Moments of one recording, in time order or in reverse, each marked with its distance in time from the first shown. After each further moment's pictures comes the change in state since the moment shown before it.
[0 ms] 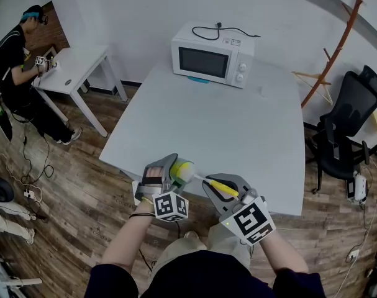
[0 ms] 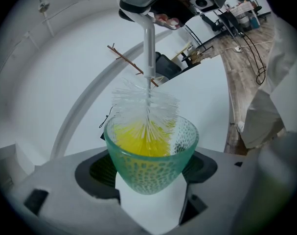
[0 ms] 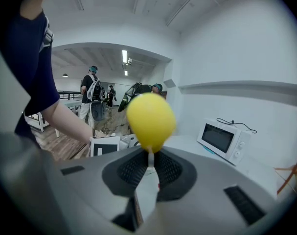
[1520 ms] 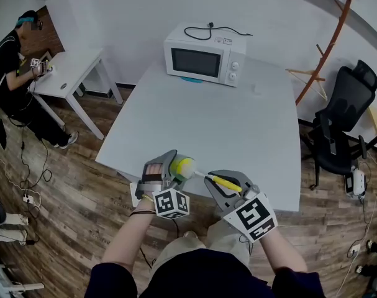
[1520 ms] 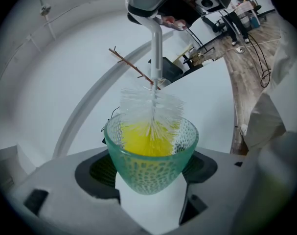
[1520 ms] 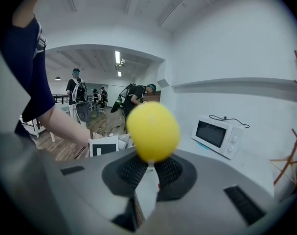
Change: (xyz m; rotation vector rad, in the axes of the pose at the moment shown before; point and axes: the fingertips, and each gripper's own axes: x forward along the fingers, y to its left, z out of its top) left arm 0.004 0.007 0.020 -0.002 -0.025 0.025; right arm -0.016 -0.013 -0.004 0.065 0.005 -0.052
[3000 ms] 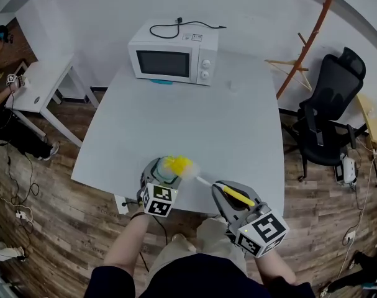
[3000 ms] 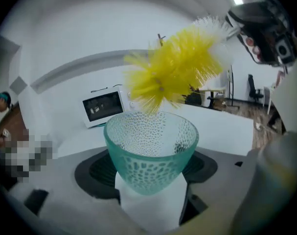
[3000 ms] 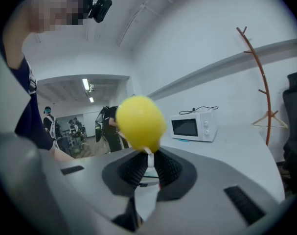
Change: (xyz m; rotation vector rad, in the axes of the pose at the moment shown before) left arm 0.093 -0.043 0.018 -0.746 -0.018 -0.210; right arm -0.066 -0.093 -0.025 0.390 -0.169 -0.188
